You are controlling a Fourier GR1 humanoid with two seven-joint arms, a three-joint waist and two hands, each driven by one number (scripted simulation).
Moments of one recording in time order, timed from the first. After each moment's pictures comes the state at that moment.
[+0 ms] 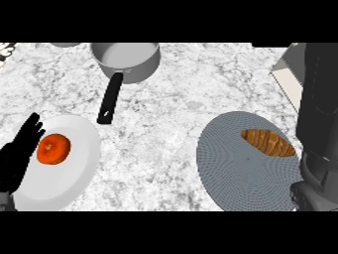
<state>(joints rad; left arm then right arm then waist) 0.00 0.27 0.20 -1.43 0.04 -0.09 0.12 -1.20 -0.09 -0.30 -1.46 1.78 0.30 1.10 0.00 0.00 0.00</state>
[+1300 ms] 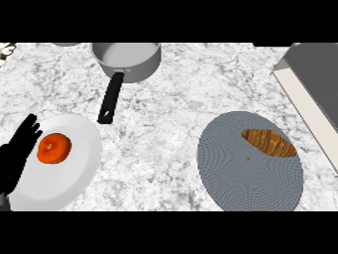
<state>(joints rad) 0.01 0.27 0.22 -1.43 0.05 -0.12 0.11 -1.08 -0.33 -0.60 -1.34 1.73 0.28 0.97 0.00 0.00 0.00</state>
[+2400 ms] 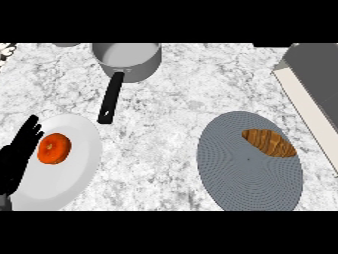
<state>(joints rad) 0.01 0.26 0.23 -1.43 0.03 -0.12 0.10 -0.97 -0.38 -0.67 -1.44 1.51 0.09 1.00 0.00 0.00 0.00</state>
